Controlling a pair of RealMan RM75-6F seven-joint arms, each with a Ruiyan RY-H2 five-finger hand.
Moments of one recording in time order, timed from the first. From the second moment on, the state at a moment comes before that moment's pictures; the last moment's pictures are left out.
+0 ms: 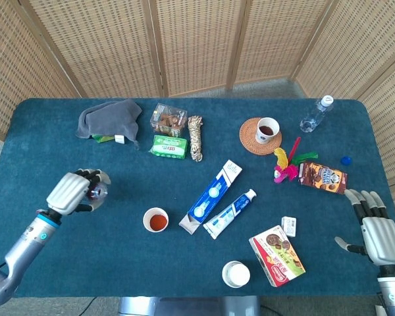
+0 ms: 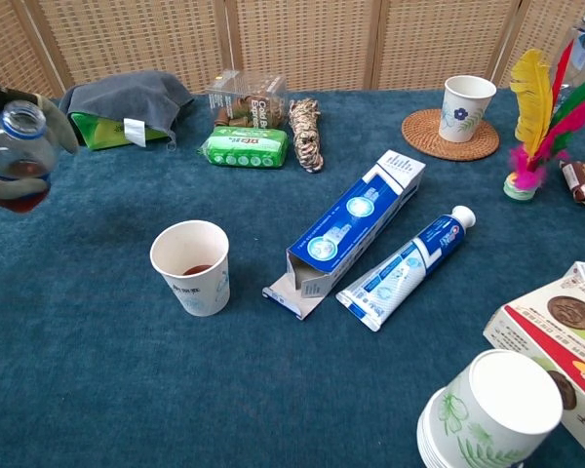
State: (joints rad) left arm -0.51 -1.30 -0.04 -1.39 1.62 1.14 -0.20; right arm 0.10 -1.08 0.05 -1.64 -1.49 1.42 0.07
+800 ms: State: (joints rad) left arm -0.64 -1.35 -0.02 -1.36 1.75 1.13 0.13; right arm 0.09 -1.07 0.05 -1.64 -1.49 1.43 0.12
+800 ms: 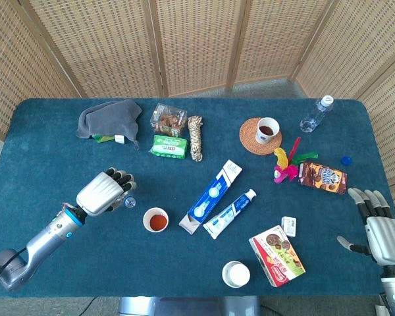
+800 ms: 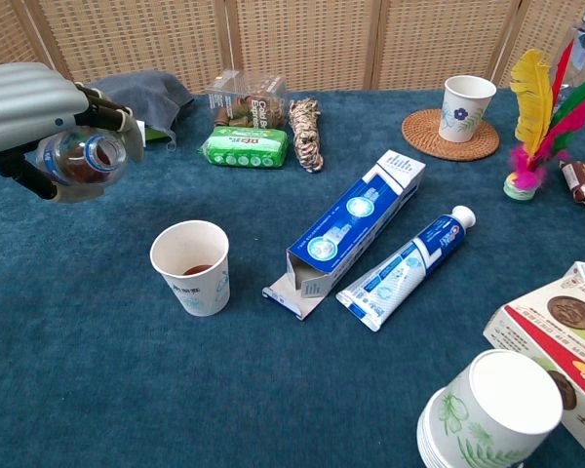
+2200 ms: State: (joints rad) left arm -0.77 -1.37 0.00 -1.39 1.79 1.00 0.49; right arm 0.08 -1.05 0.06 -1.64 -1.49 1.45 0.17
